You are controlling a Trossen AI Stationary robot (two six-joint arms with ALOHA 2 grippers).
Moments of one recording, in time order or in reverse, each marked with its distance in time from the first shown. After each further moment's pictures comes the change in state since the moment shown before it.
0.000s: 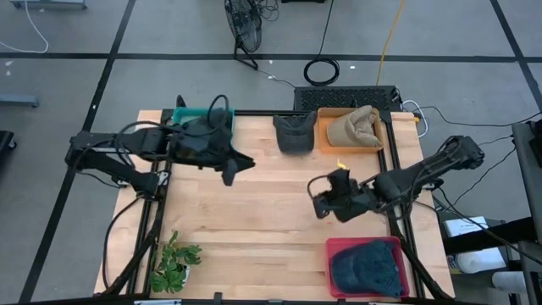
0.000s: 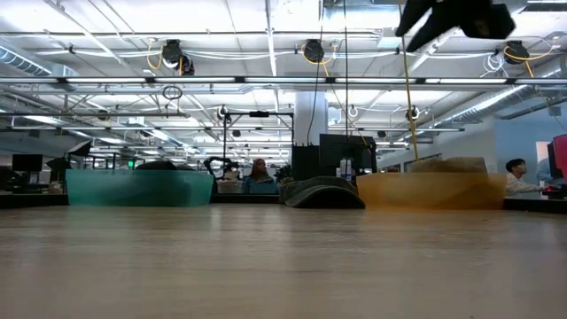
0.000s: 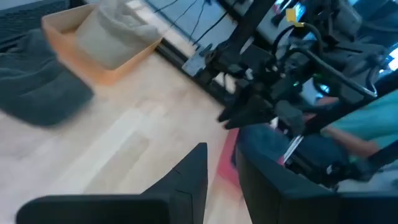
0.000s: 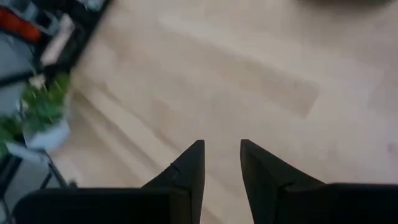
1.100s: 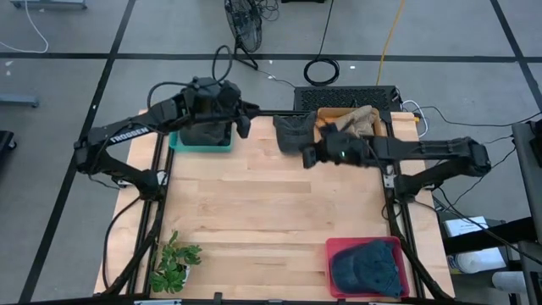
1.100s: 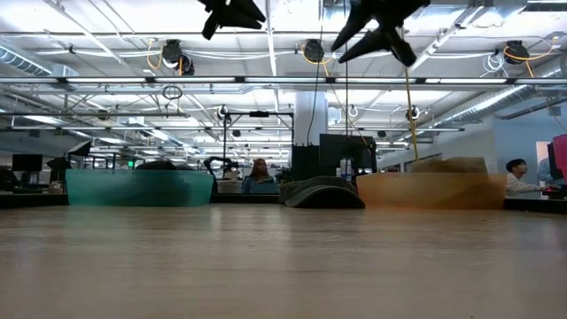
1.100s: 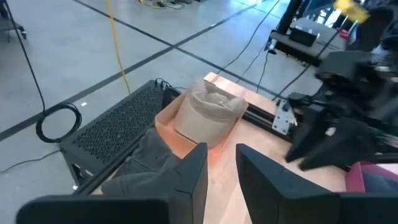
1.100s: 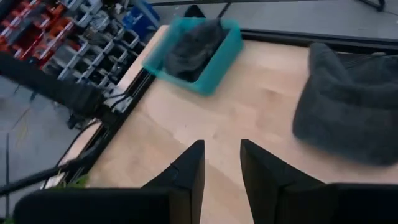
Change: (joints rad) left arm 0.440 0.095 0.000 0.176 0.112 0.476; right arm -0.487 -0.069 -0.072 0.427 -0.133 -0.506
